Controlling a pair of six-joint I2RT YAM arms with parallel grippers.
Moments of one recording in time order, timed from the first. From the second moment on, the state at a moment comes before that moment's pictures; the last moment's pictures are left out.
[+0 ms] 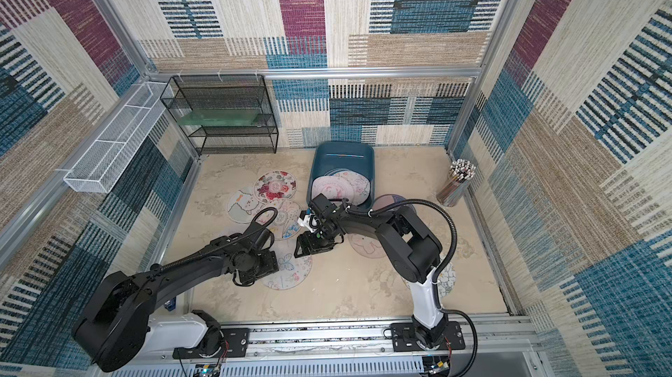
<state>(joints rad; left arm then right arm) -0.55 1.34 0.62 -0.65 0.05 -0.90 0.75 1.98 1.26 -0.50 -0.60 0.35</state>
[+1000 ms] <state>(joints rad) -0.55 1.35 0.62 -0.66 0.05 -0.92 0.78 2.02 1.28 -0.46 -0.68 0.36</state>
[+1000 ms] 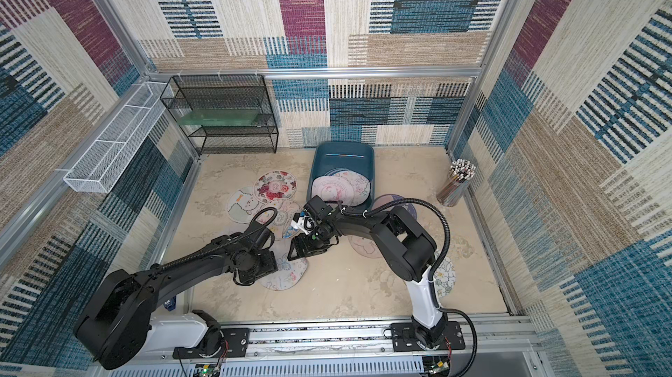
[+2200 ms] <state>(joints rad) -0.54 1.16 0.58 -0.63 0.07 -0.93 0.61 1.77 1.50 -0.77 -0.52 0.32</state>
